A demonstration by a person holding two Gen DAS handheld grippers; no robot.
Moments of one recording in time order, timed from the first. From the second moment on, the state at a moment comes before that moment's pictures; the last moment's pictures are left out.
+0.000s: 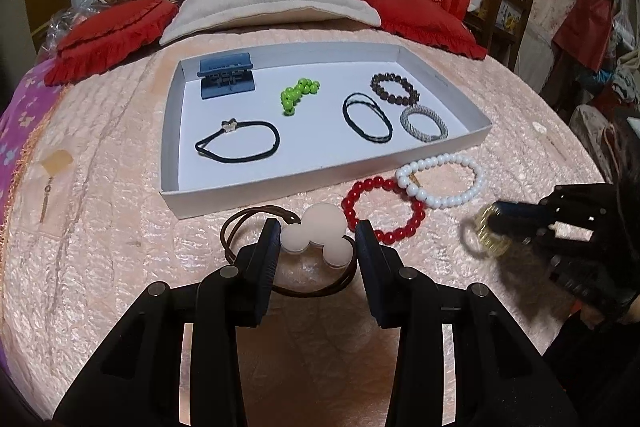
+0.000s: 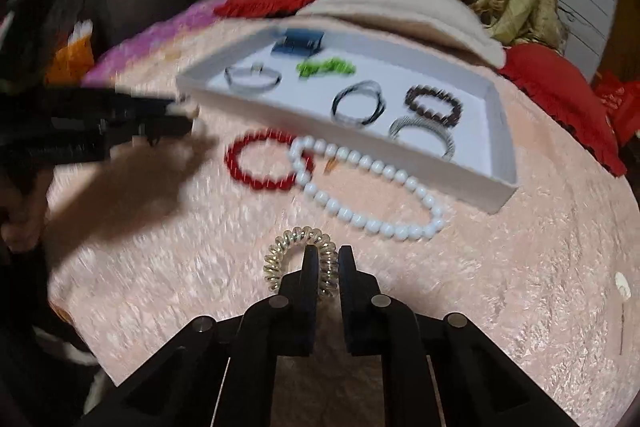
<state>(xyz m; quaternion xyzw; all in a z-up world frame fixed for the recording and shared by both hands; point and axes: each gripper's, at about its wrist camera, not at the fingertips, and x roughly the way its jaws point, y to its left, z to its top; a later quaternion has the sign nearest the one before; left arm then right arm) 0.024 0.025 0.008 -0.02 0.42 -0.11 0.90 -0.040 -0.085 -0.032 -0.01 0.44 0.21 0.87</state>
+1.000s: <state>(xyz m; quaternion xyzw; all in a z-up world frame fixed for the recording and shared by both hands) 0.041 0.032 0.031 -0.08 0.41 -0.06 0.91 -0.018 -0.105 -0.007 0.10 0.42 0.16 0.89</state>
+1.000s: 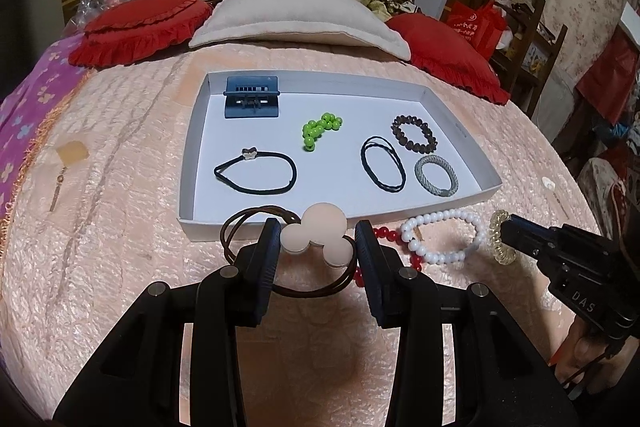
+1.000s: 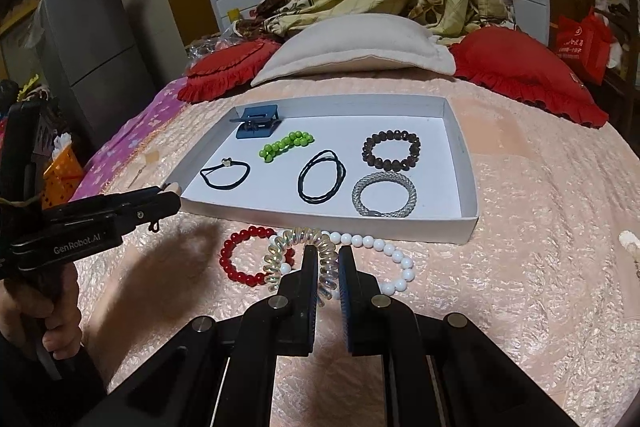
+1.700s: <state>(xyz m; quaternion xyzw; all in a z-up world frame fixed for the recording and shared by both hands) 0.097 0.022 0.047 -0.09 0.38 -0.08 0.92 0.100 -0.127 0.028 0.14 0.41 0.14 0.89</state>
